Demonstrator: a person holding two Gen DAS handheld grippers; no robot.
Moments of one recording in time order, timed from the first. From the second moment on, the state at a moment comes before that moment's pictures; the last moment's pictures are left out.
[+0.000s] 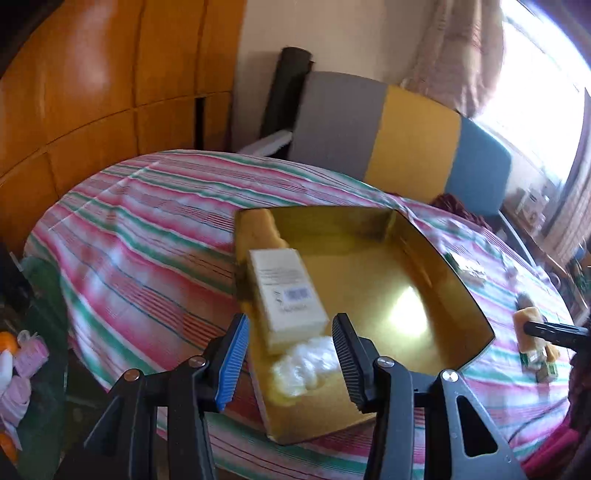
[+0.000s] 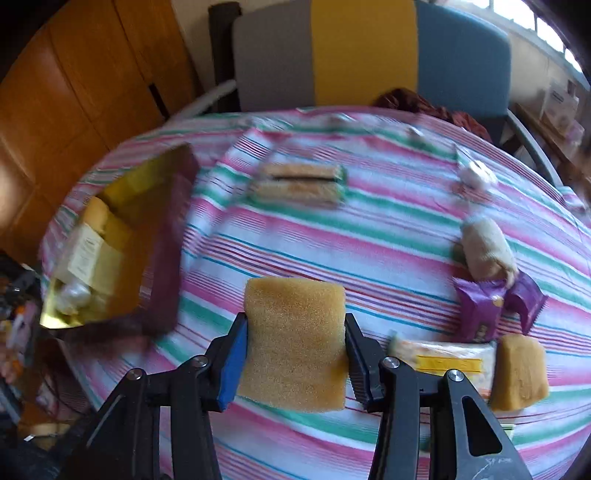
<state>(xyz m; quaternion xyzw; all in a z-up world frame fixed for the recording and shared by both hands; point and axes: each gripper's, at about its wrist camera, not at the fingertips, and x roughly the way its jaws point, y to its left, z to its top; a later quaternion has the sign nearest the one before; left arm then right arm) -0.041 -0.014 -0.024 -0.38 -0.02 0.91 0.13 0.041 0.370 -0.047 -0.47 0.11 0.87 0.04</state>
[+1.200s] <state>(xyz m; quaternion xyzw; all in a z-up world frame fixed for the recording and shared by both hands) -0.039 -0.046 -0.039 -0.40 -0.05 0.91 0.10 -0.062 0.126 -0.091 -0.53 0.07 0.83 -0.15</state>
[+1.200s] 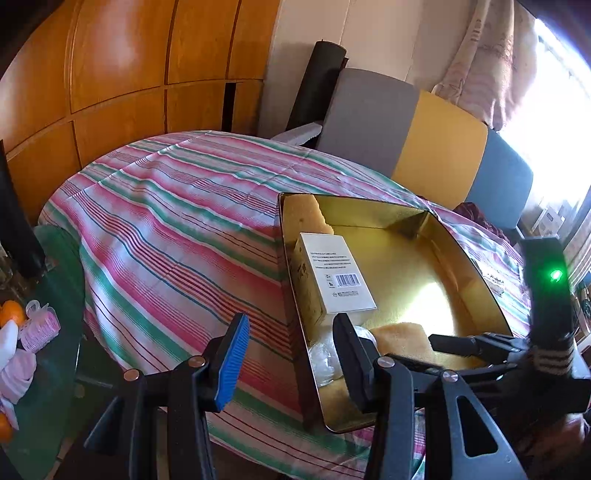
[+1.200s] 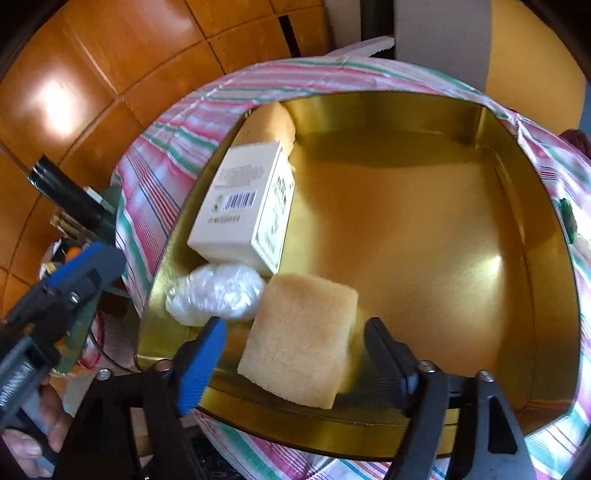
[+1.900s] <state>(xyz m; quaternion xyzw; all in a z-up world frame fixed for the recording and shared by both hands) -0.020 0.003 -0.019 -0.38 0.01 0.91 0.14 -0.013 0.198 -0.036 -0.45 0.12 0.88 -0.08</state>
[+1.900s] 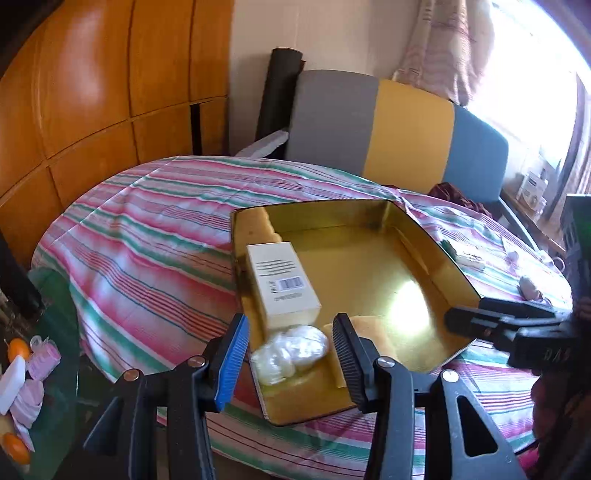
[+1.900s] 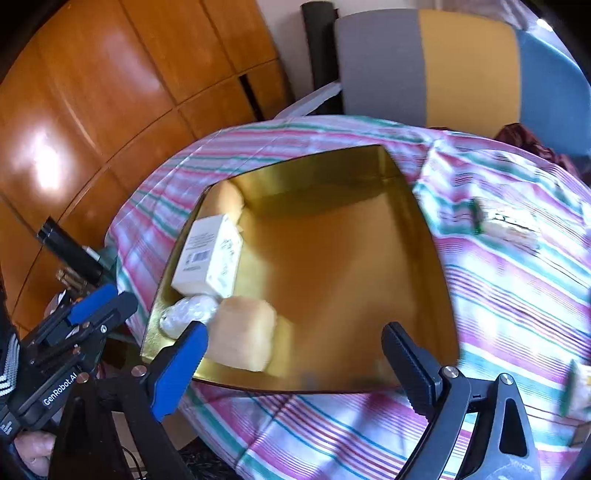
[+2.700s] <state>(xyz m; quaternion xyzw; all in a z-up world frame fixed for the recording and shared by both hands) -0.042 0.189 0.012 -0.38 0.15 0.85 0.32 0.067 0.484 -0.025 -0.40 0.20 0.87 0.22</state>
